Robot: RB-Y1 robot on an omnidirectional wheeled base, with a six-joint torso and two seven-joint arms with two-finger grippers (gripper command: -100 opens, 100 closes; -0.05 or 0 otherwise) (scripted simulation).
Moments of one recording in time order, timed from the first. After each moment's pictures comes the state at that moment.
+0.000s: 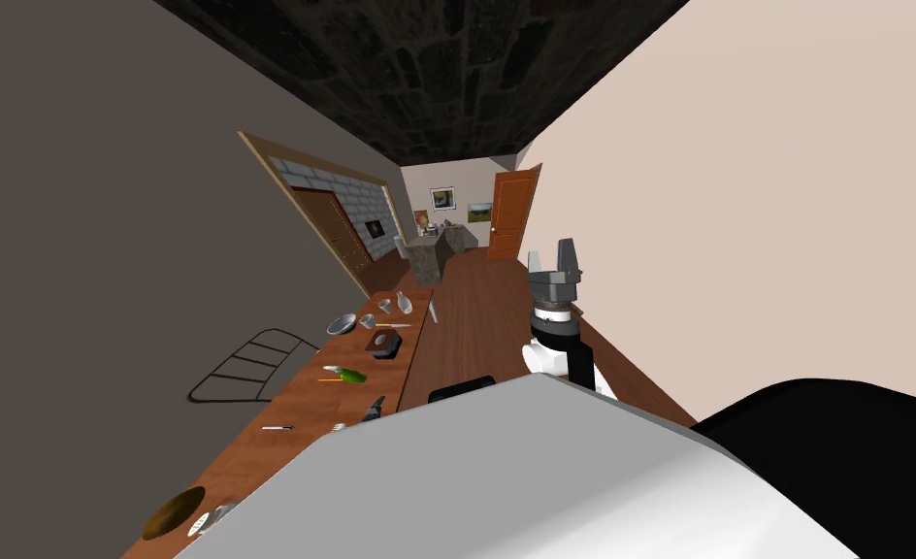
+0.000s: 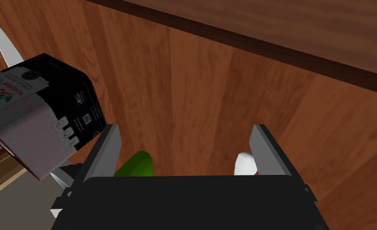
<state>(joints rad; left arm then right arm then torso) 0.32 0.56 -0.40 -1.04 0.67 0.00 -0.22 0.49 -0.04 0.04 -2.38 -0.07 -0.65 0.17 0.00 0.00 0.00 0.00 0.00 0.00</state>
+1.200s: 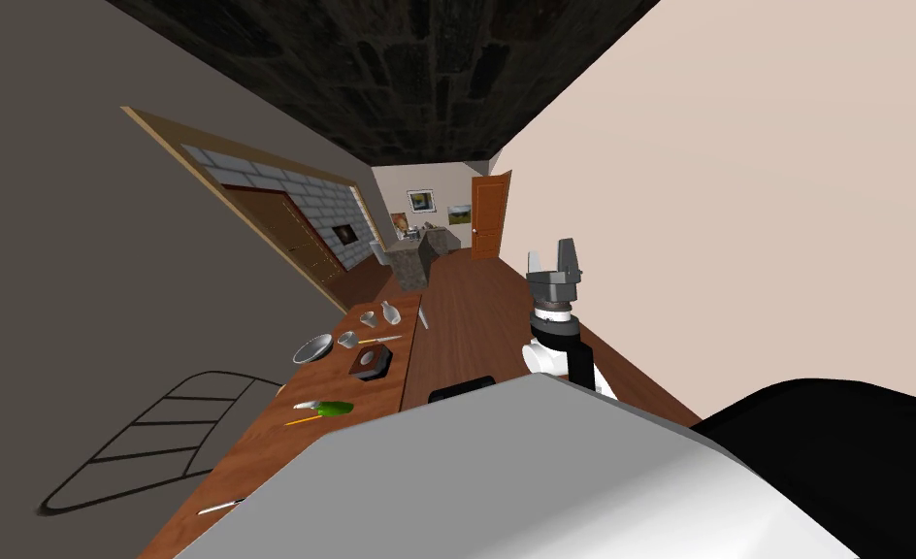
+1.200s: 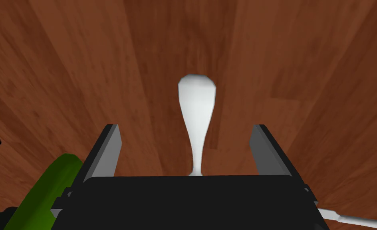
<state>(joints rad) 0.22 0.63 -0.51 -0.73 0.88 0.18 -0.31 0.49 -0.04 0.04 -2.38 -0.07 -0.65 0.17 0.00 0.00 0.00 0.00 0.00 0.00</state>
